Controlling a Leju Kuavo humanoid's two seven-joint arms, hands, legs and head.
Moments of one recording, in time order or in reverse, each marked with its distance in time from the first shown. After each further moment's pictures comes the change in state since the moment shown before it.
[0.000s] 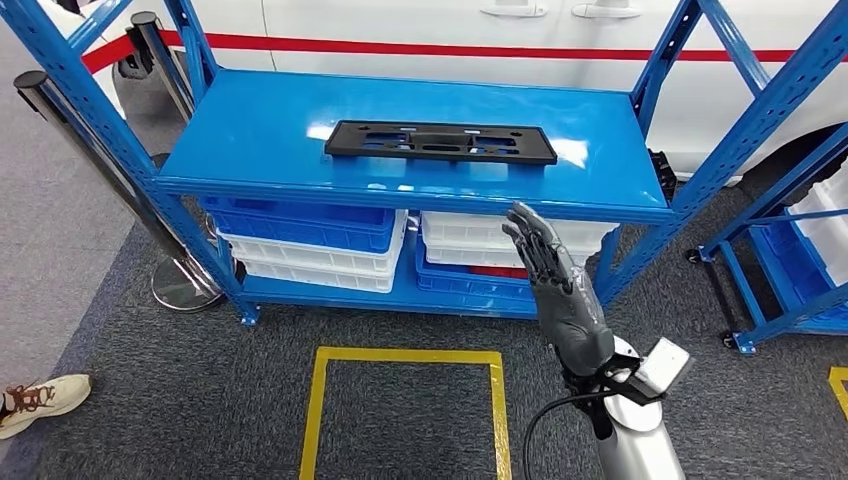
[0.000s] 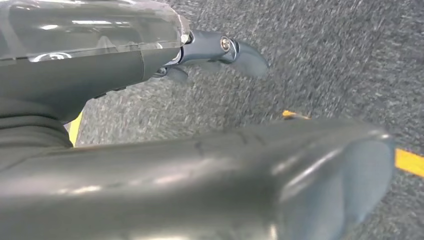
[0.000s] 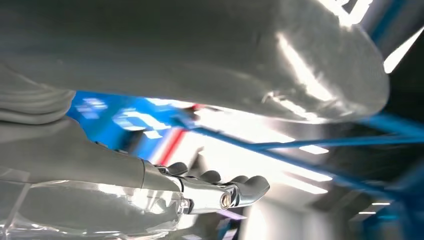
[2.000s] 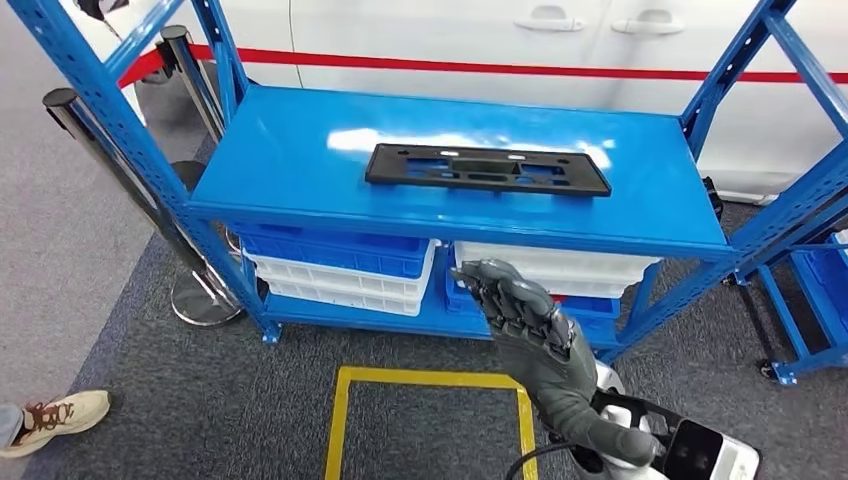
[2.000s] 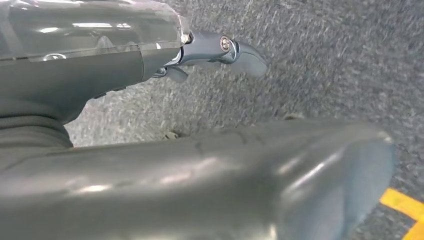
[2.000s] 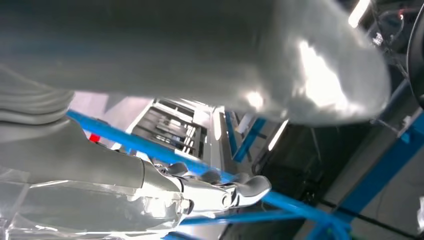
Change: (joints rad) left arm -0.017 -0.002 0.092 0.024 -0.059 -0.013 -0.004; right arm -0.010 -0.057 0.263 -0.222 -0.126 0.024 -0.070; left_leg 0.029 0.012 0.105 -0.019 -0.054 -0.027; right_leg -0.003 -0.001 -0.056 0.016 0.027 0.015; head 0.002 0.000
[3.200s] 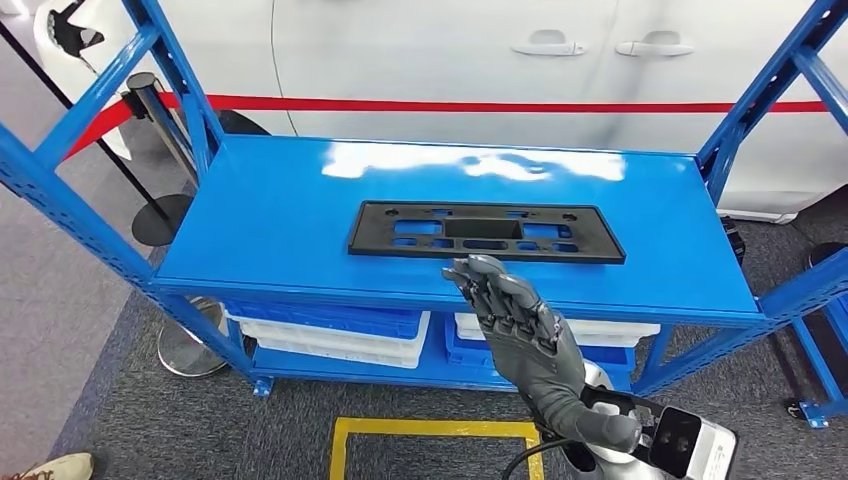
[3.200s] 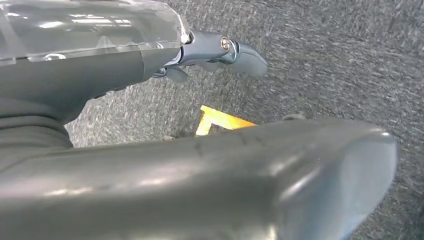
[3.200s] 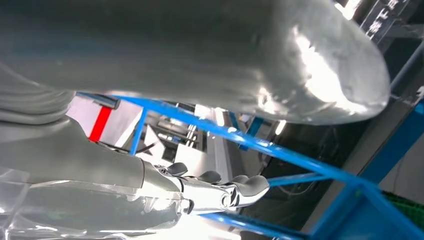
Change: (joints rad) left arm 0.000 0.009 -0.001 0.002 -0.044 0.003 -0.005; right arm 0.004 0.007 0.017 0.048 -0.017 -0.012 0.000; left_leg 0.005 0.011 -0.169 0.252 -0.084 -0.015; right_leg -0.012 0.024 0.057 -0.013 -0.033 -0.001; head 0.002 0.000
